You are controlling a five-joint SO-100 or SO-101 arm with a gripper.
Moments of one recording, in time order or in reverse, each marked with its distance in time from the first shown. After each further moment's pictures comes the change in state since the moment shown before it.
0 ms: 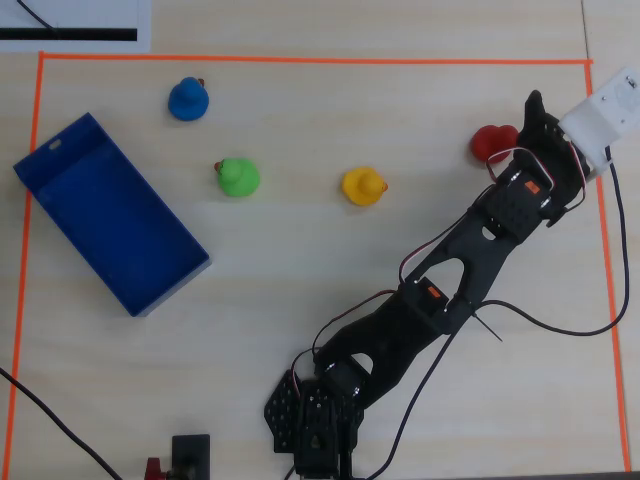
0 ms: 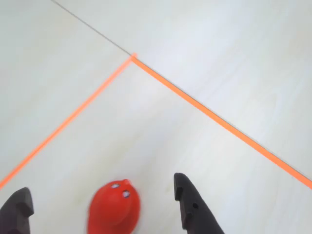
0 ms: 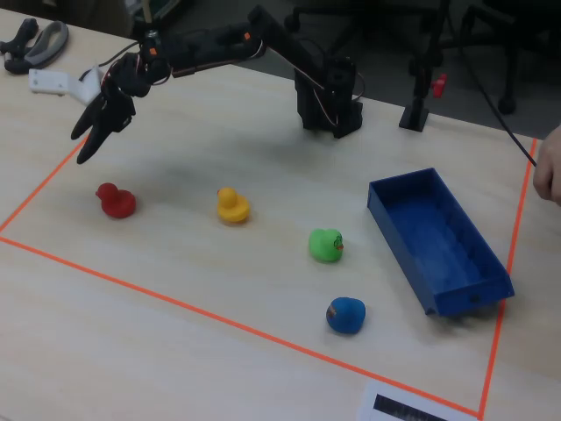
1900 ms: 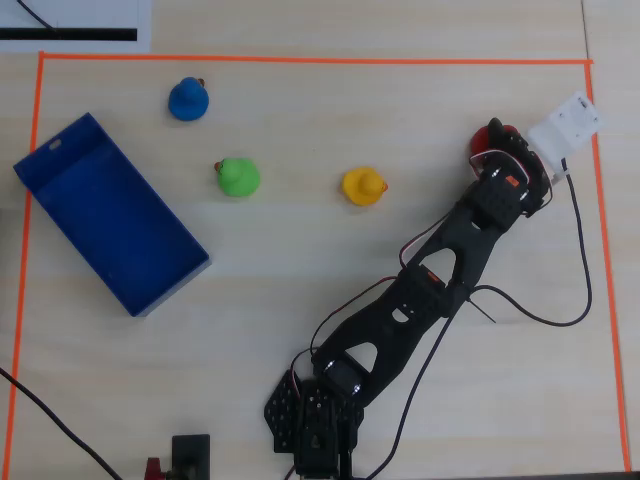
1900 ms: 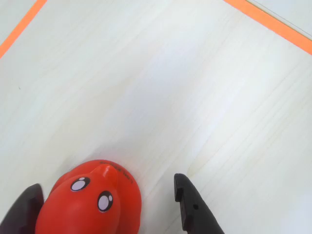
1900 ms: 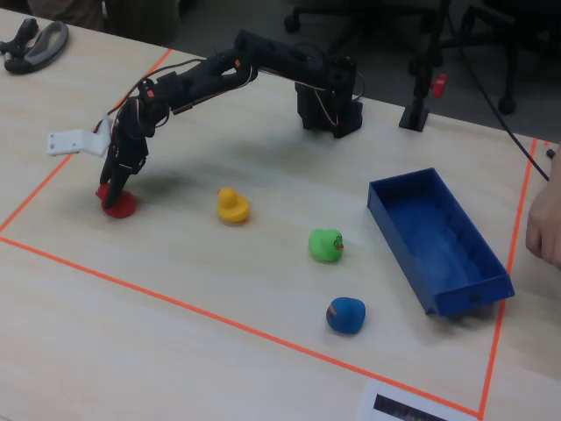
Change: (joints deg) arm -2.8 -15.5 -6.9 6.0 3.5
